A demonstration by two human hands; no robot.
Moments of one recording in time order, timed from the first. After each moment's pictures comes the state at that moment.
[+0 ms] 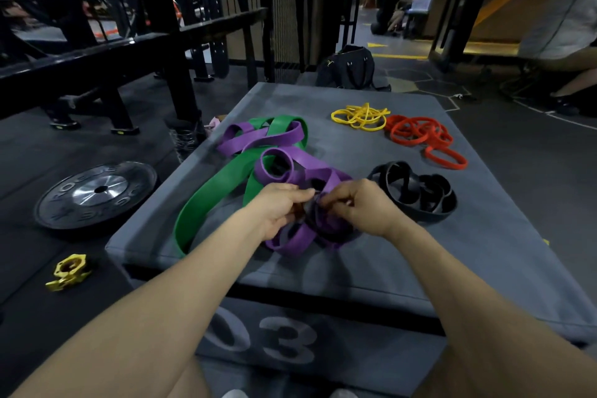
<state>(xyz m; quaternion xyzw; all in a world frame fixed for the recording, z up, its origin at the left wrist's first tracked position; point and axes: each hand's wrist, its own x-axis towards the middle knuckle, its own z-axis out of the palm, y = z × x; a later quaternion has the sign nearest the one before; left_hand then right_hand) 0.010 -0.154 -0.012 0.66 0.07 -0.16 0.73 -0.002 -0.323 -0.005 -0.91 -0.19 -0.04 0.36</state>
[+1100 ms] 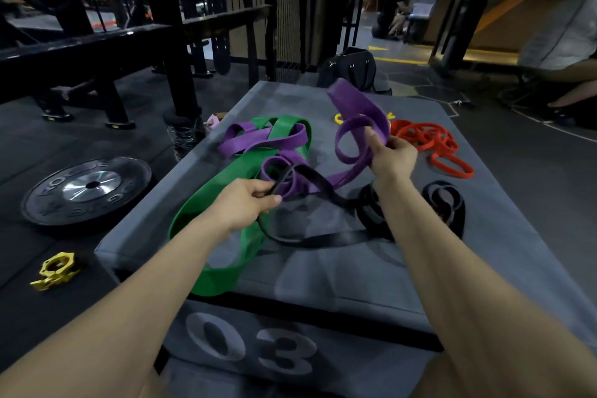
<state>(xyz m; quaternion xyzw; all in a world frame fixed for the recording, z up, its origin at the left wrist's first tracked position) 0.014 -0.096 -0.011 0.86 -0.01 -0.04 0.52 0.083 -0.323 0.009 -0.67 0.15 -0.25 0.68</state>
